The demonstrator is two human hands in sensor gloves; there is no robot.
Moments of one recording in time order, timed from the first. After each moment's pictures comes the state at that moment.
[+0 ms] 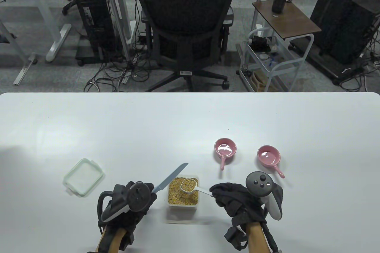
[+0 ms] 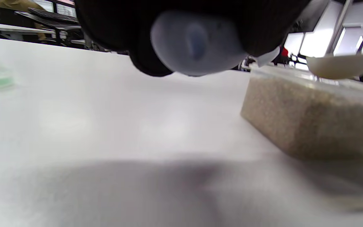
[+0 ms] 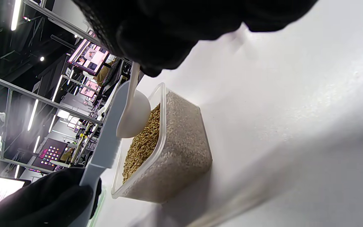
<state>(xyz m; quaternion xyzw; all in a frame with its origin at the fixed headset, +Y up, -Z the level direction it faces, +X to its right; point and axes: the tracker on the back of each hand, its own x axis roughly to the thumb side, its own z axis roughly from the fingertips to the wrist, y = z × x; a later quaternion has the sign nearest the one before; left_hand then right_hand) -0.195 -0.722 -0.270 -0.07 -0.10 0.08 0.99 0.151 -0.733 -0.281 0.01 0.17 0.87 0.46</state>
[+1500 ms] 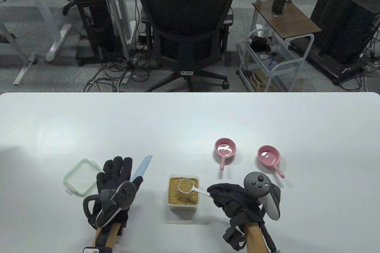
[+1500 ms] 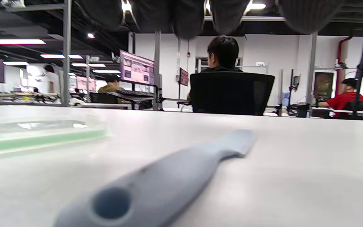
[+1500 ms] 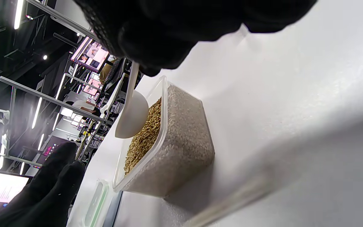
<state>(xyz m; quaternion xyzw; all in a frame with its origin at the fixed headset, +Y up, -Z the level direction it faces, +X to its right) -0.228 -0.738 -0.278 0.07 0.02 0.02 1.00 0.146 -0.737 -0.280 0.02 0.17 0.87 0.47</state>
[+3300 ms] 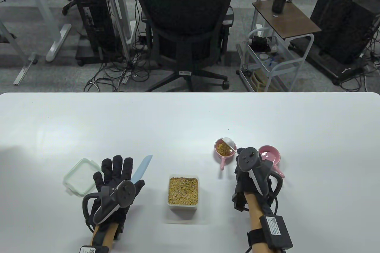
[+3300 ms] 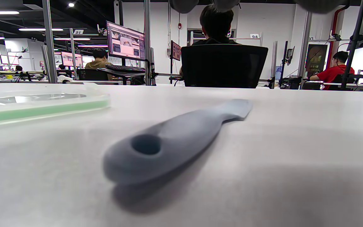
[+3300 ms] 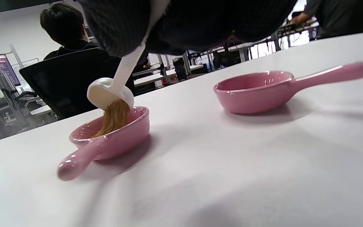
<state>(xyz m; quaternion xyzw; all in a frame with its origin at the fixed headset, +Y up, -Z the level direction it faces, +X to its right) -0.233 -0.746 -0.282 0.01 0.01 0.01 1.00 0.163 -0.709 -0.344 -0.19 -0.06 0.97 0.13</state>
